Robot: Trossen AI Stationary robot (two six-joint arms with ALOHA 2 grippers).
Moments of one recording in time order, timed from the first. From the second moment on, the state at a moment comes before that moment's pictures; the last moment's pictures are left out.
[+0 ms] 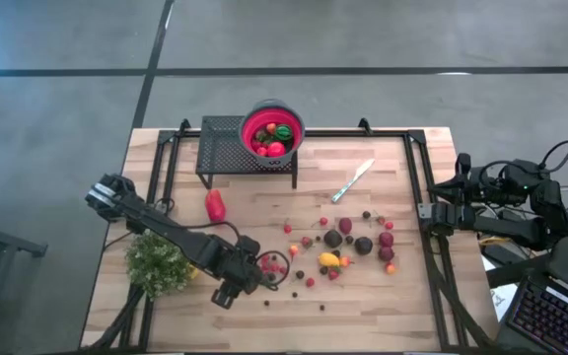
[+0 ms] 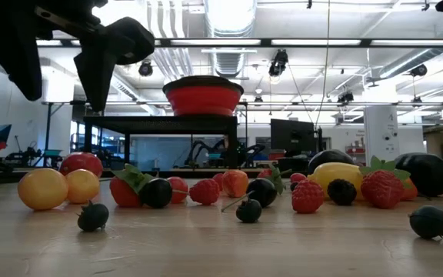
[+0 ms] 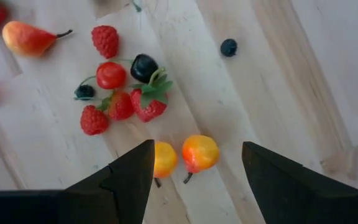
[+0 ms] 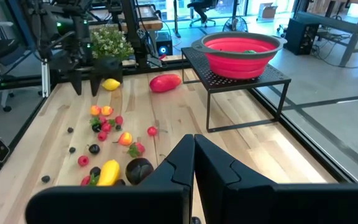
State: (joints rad) left arm -0.49 1.65 1.24 -0.79 -0.04 -0.04; right arm -0.23 0.06 0.85 -1.04 -0.08 0.05
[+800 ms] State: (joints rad) left arm -0.49 1.65 1.12 -0.61 -0.05 0.10; right arm -0.23 0.06 0.85 -1.04 -0.08 0.05
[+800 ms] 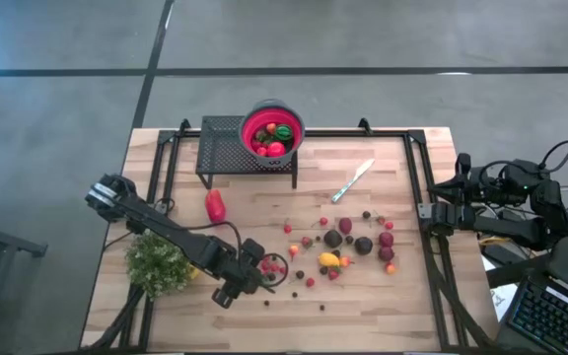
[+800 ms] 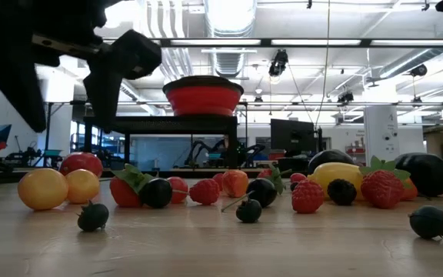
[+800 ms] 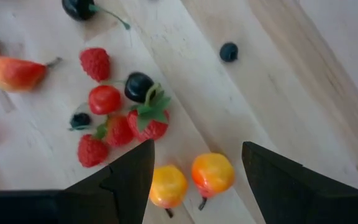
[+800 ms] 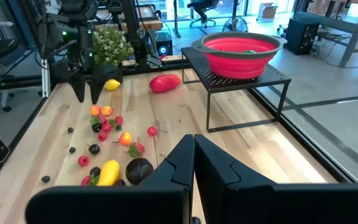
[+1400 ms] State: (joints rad) left arm -0.49 1.65 1.01 -0.50 -0.01 0.13; right arm -0.23 0.06 0.85 -1.04 -0.08 0.05
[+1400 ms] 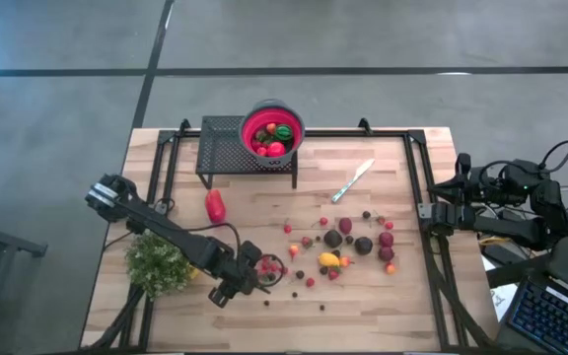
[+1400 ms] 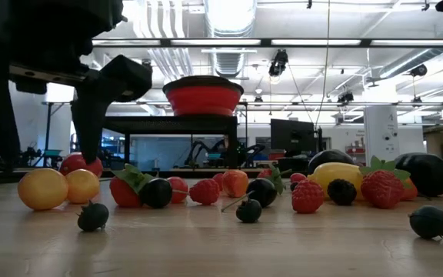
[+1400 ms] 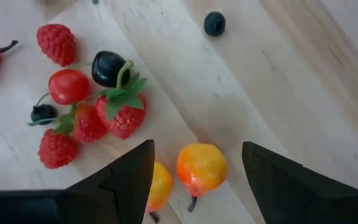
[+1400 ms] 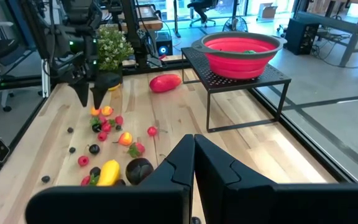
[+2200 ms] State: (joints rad) left arm -0.50 1.65 0.88 -0.34 -0.01 0.18; right arm -0.23 0.06 0.85 -1.04 -0.08 0.05
